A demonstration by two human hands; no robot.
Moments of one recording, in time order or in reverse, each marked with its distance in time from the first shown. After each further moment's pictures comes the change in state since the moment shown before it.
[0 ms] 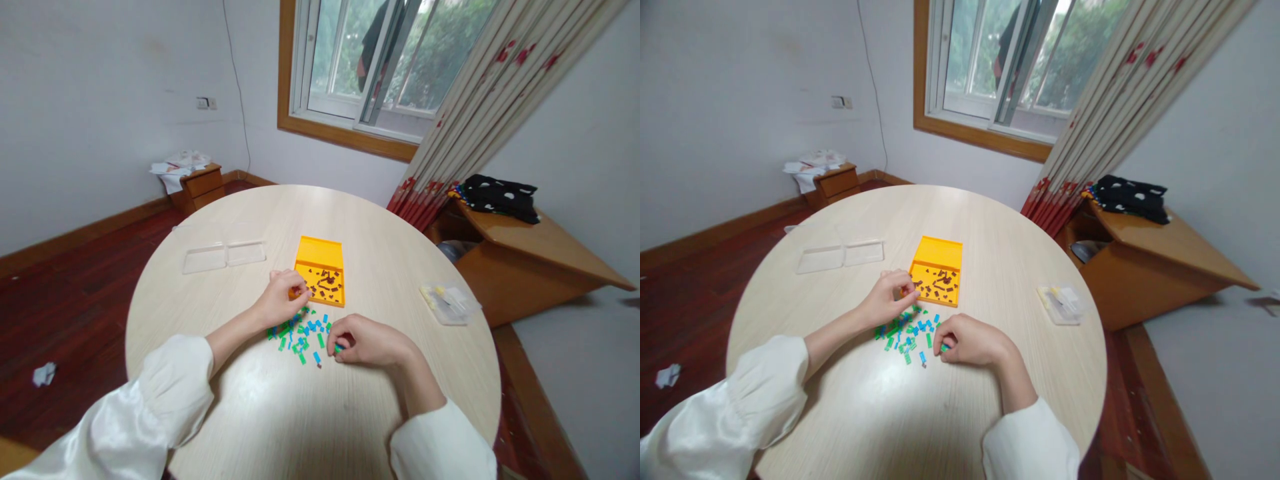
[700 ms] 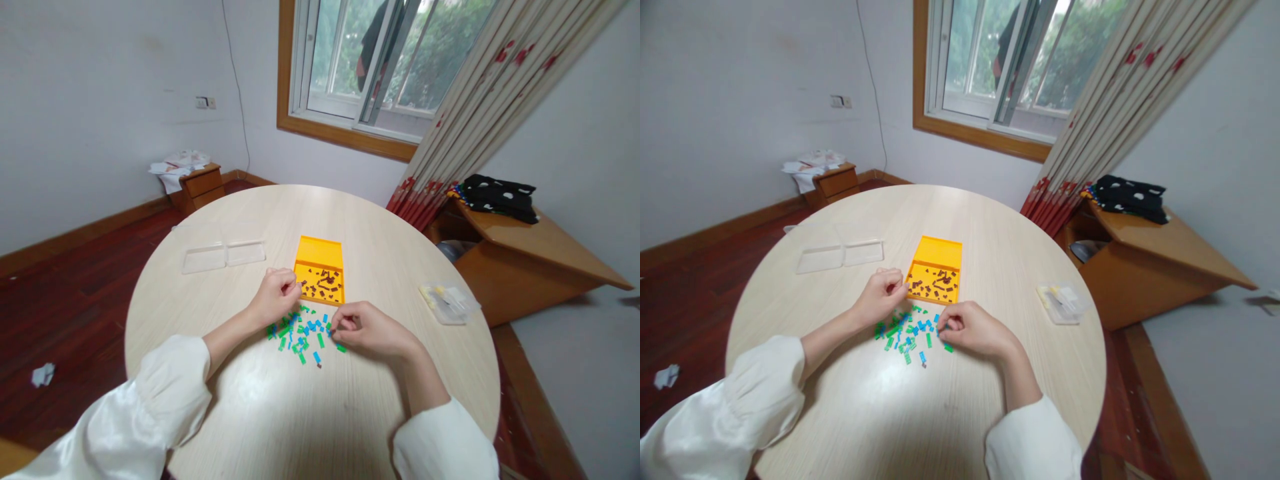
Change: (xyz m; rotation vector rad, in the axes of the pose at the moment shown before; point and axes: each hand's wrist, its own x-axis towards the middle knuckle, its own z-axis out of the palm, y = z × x) left_hand 0.001 -0.001 -0.004 -0.041 0.119 -0.040; right_hand -0.002 0.006 -0.001 0.251 0.311 -0.043
